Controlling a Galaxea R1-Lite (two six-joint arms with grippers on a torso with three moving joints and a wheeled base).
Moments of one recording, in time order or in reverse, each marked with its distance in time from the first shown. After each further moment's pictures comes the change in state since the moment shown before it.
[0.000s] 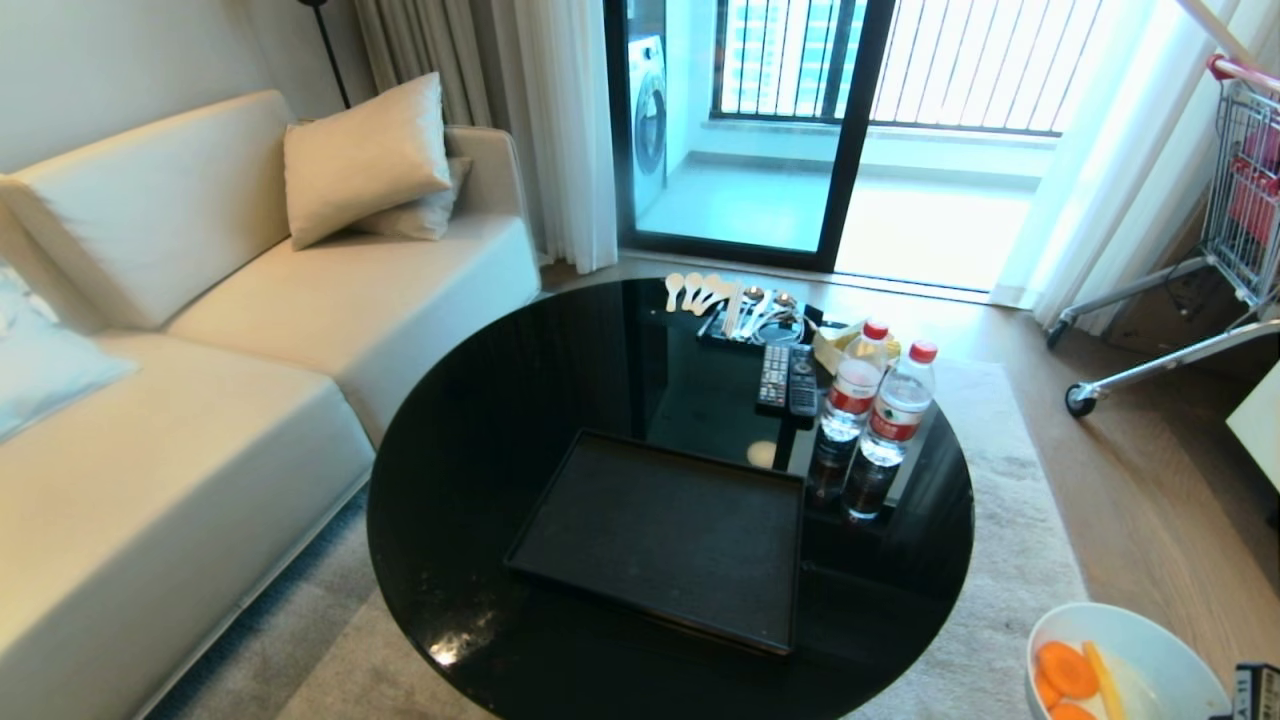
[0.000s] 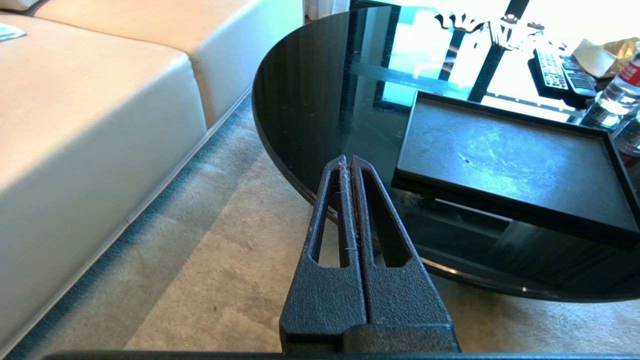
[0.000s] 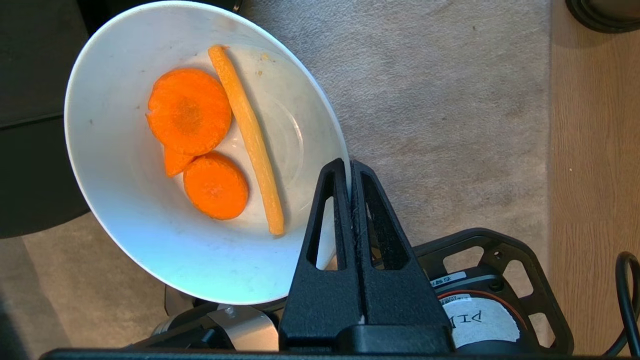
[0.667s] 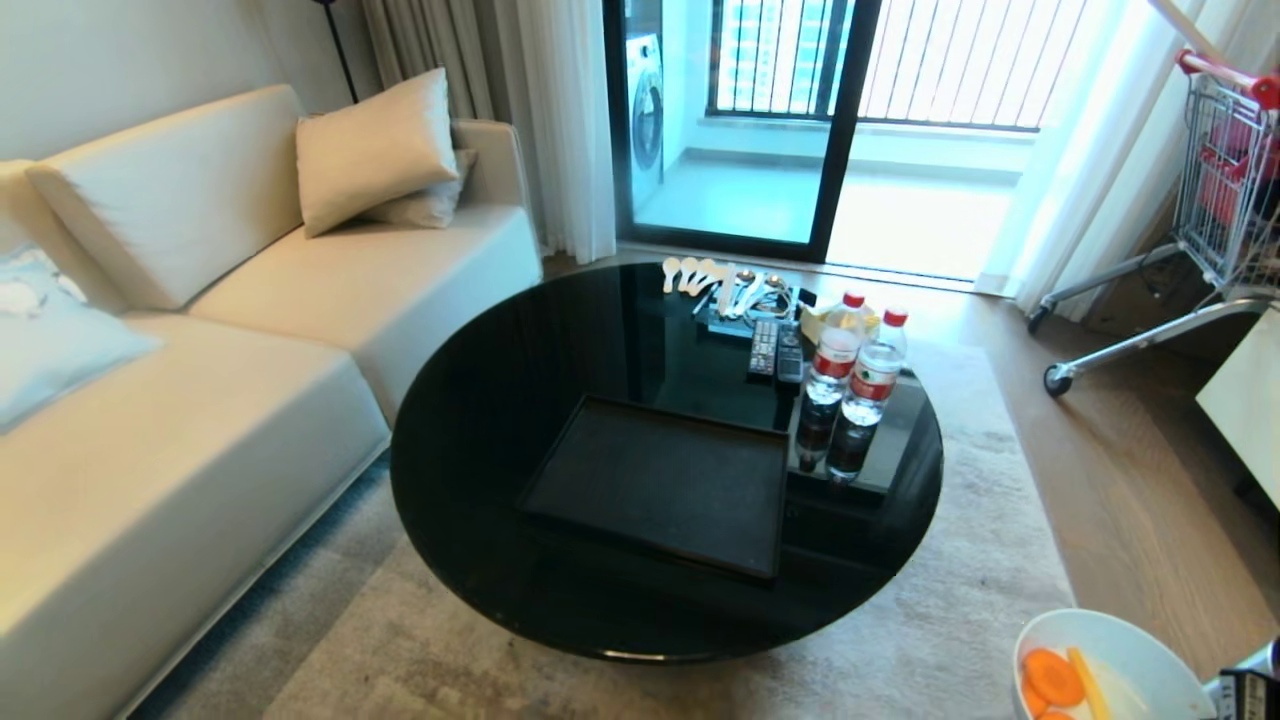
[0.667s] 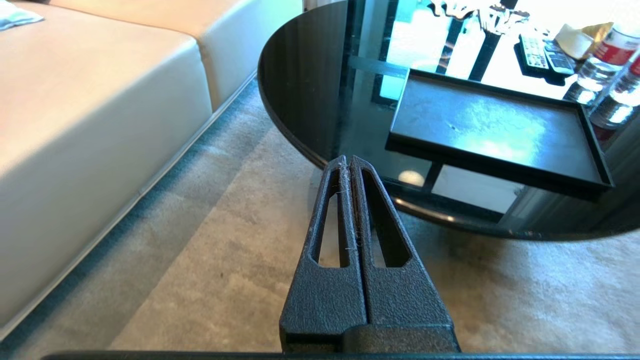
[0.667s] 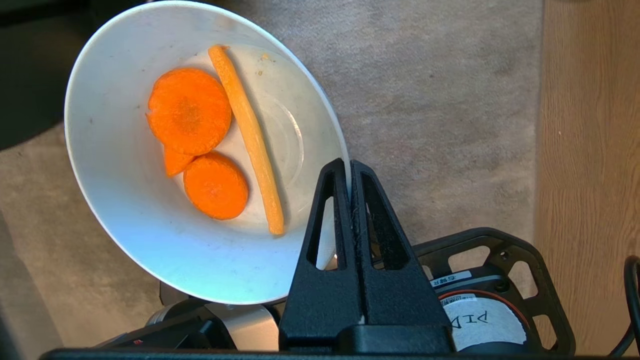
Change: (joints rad) left arm 0.000 0.000 0.000 0.000 0.000 0.000; right arm 0.042 0.019 0.006 -0.011 0.003 0.006
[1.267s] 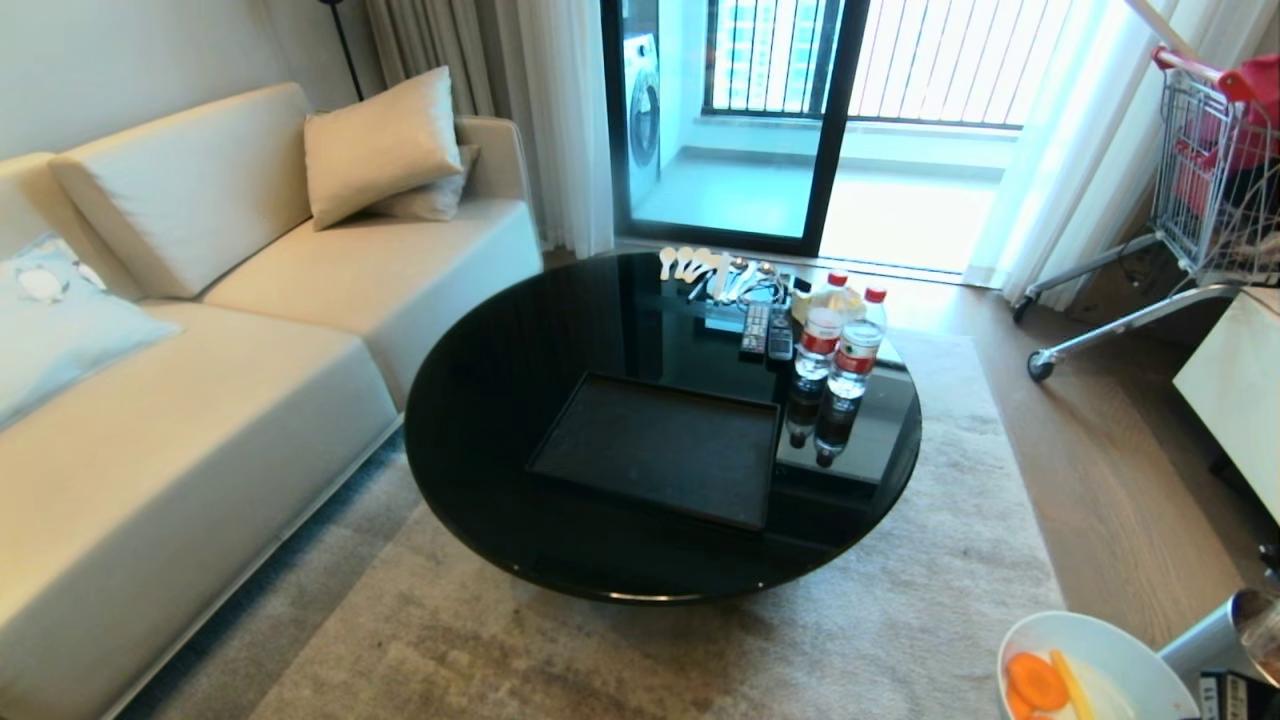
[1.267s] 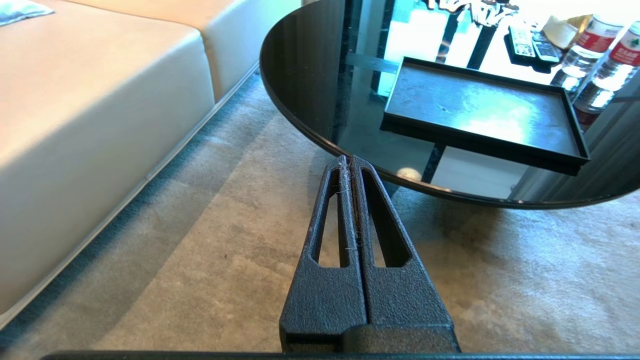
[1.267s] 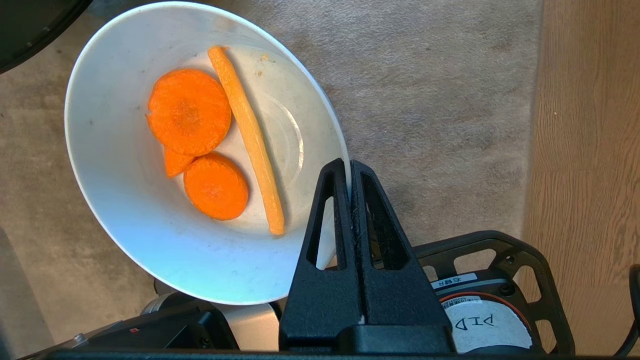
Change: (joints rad) left arm 0.000 0.000 0.000 0.000 0.000 0.000; right arm 0.051 0.025 -0.008 -0.007 -0.003 0.001
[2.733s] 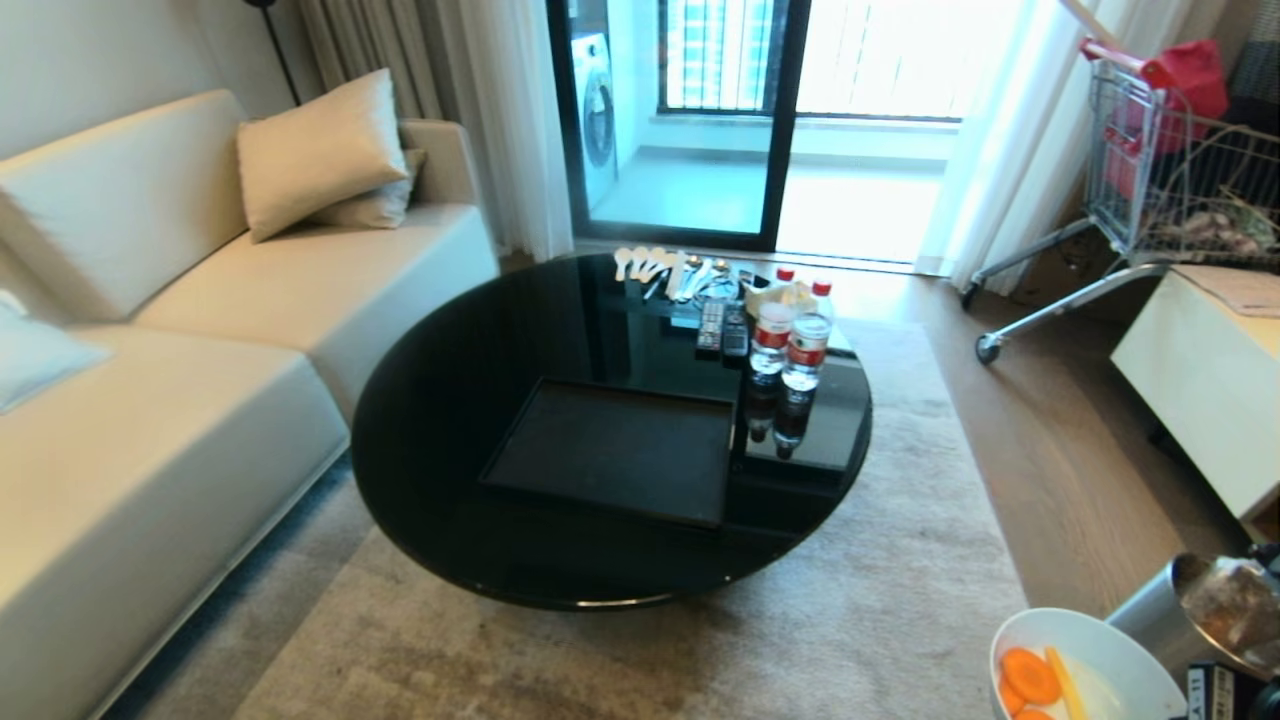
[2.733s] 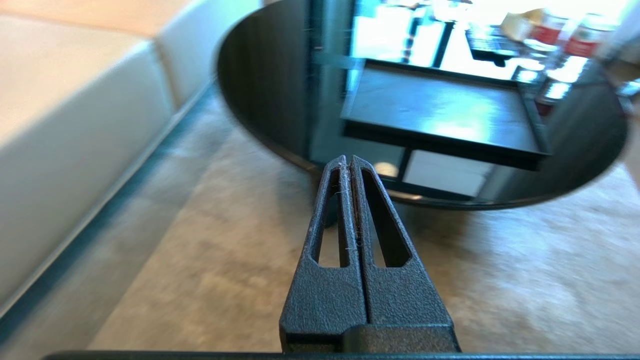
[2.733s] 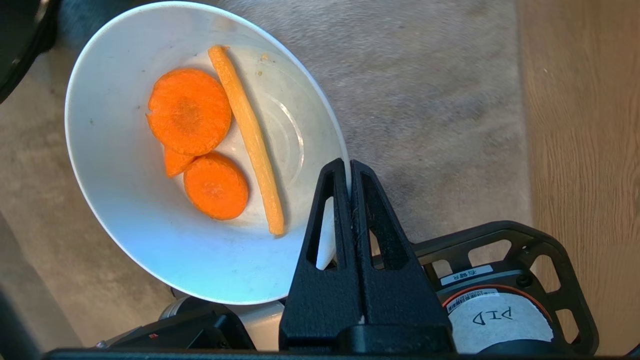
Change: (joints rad) left arm 0.000 0.000 0.000 0.000 0.000 0.000; right arm 0.009 0.028 -0.008 0.004 0.000 0.075
